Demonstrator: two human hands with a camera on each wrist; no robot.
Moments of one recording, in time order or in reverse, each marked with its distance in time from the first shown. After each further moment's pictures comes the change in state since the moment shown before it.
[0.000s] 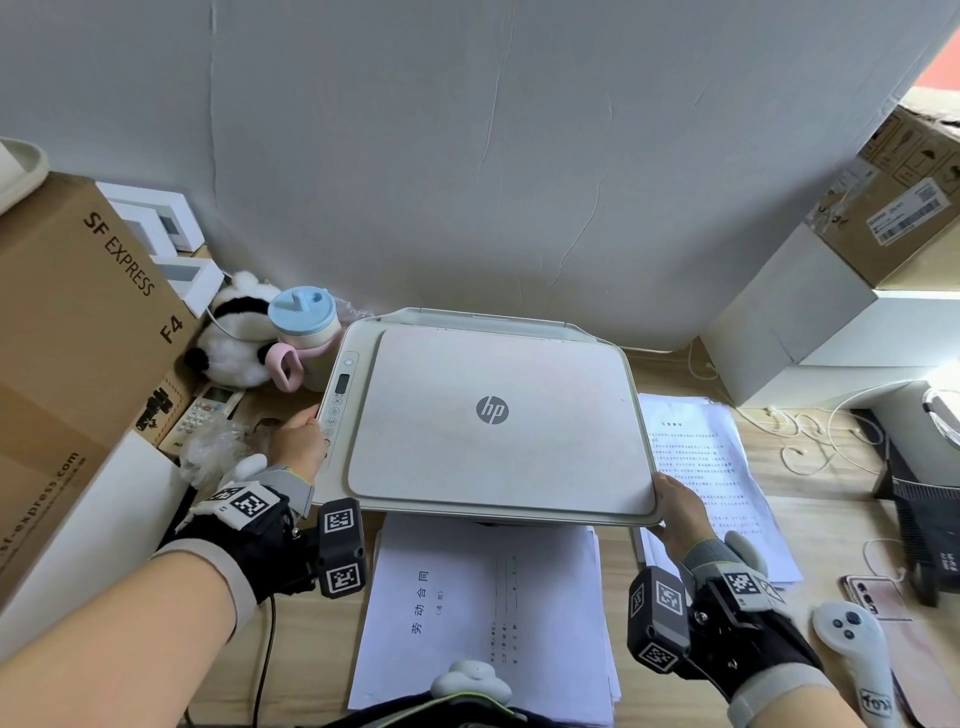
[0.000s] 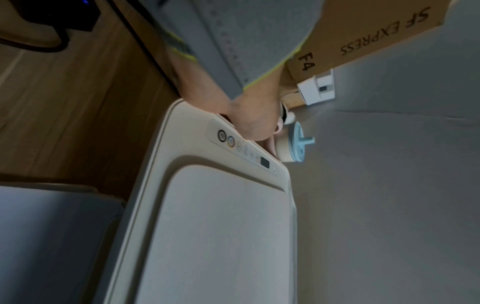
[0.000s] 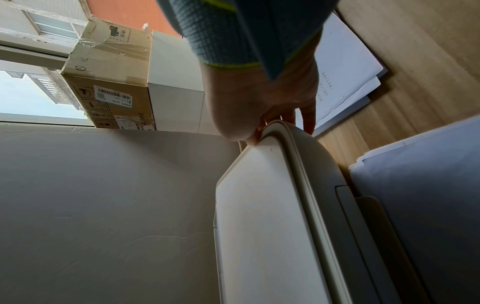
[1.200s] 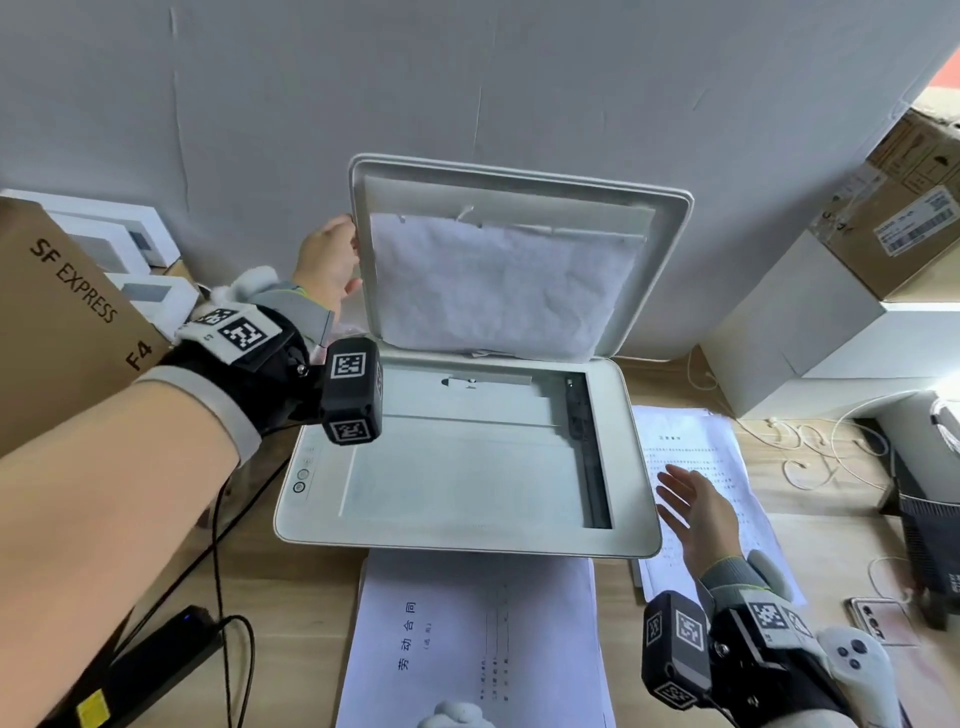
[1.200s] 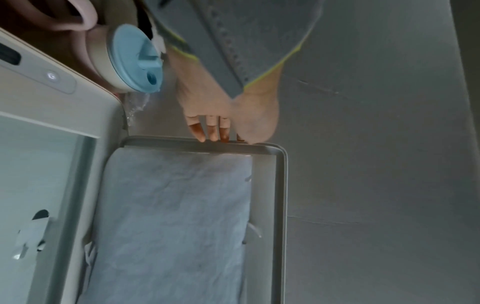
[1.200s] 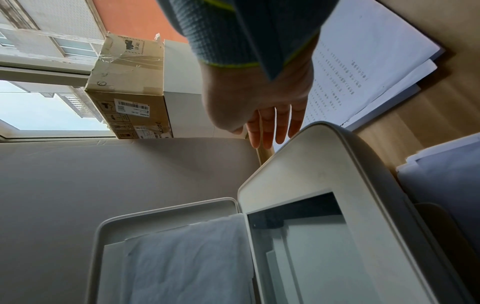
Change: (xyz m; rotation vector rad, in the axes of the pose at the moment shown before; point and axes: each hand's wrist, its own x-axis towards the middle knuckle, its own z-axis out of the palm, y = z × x) left_hand 0.009 0.221 0.049 -0.271 -0.173 0.193; right_hand 0.020 -0.020 -0.016 0.300 0.037 -0.086
